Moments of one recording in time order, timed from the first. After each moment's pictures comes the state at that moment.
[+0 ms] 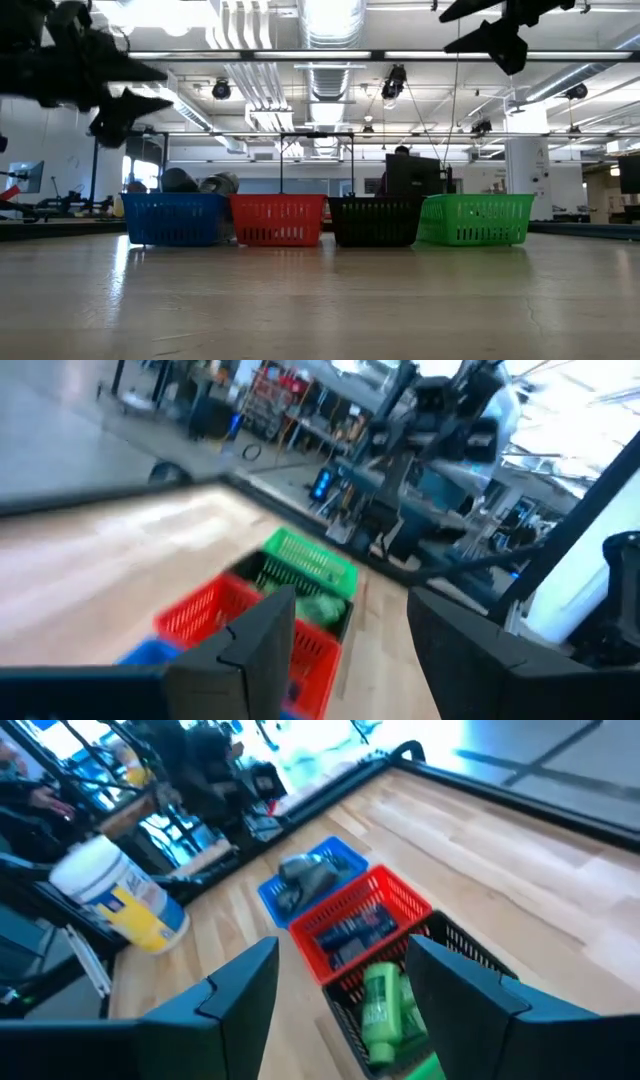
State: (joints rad) left arm 0.02 0.20 0.10 0.05 -0.18 -0.48; right arm 0.10 0.83 0.73 -0.29 0.32 0.63
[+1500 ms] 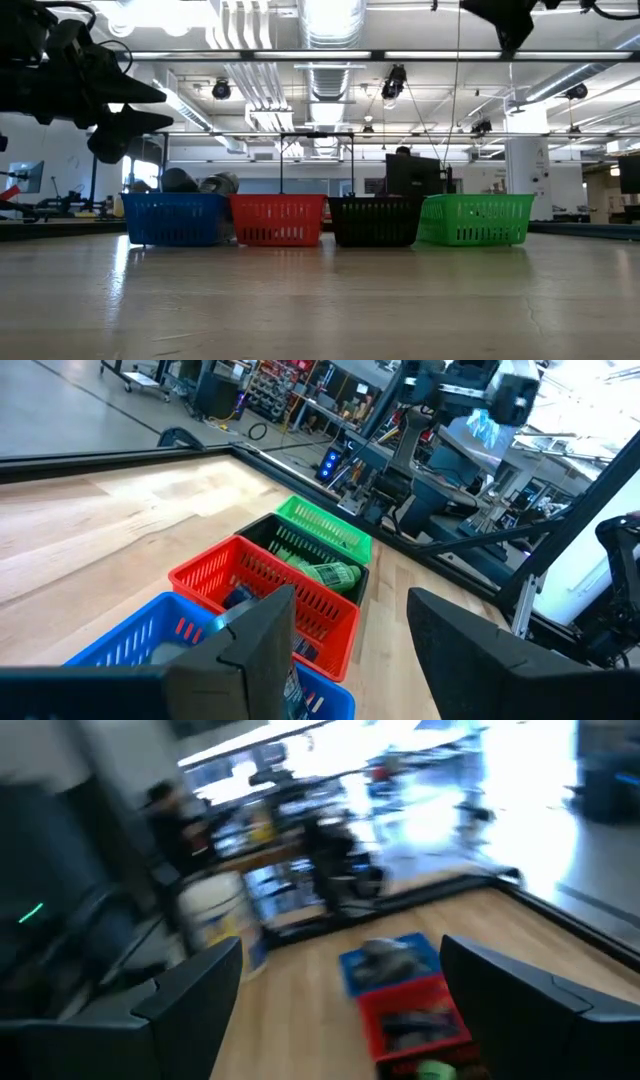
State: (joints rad) left arm 0.02 0.16 0.01 0.04 -0.18 -0.50; right arm 0.11 0.58 0.55 0.01 0.17 0.35
